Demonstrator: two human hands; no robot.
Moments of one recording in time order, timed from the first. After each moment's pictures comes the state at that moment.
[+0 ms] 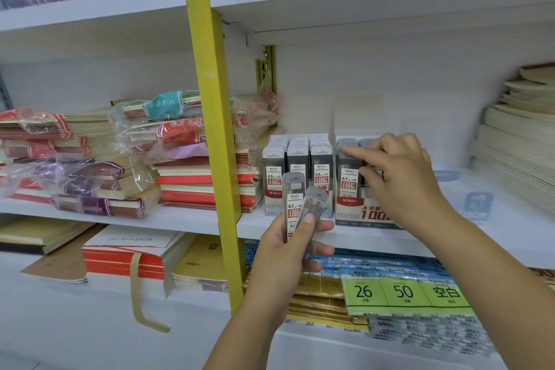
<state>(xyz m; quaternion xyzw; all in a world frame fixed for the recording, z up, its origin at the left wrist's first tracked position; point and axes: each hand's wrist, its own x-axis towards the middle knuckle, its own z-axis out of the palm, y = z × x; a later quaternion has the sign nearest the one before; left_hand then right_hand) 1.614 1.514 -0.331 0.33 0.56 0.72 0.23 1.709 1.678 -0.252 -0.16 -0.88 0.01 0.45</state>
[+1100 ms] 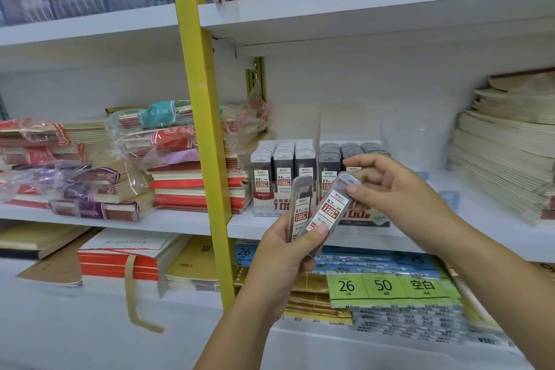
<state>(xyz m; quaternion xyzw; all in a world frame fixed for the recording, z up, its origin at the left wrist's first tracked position) 1.635 1.510 -0.323 0.37 0.51 0.71 0.31 1.755 1.658 -0.250 -0.06 -0.78 0.52 0.34</state>
